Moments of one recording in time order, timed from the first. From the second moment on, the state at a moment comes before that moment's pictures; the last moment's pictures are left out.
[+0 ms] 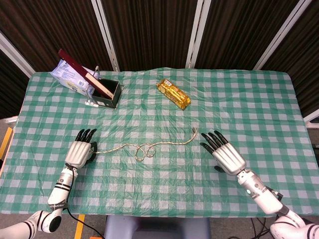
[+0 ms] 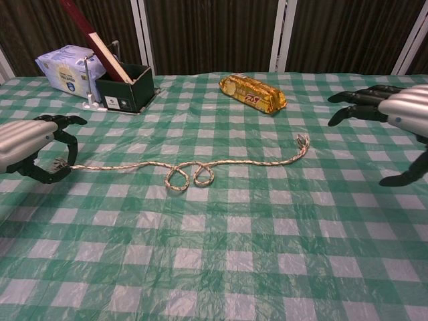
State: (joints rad) left arm -0.51 -1.64 -0.11 -1.14 1.35 1.12 0.17; right arm 0.46 -1.30 0.13 -1.50 -1.65 1.02 -0.23
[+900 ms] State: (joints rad) left arm -0.51 -1.60 -0.13 -1.18 1.31 1.10 0.22; right arm 0.78 -1.61 0.21 -1.10 -1.29 0.73 -0.37
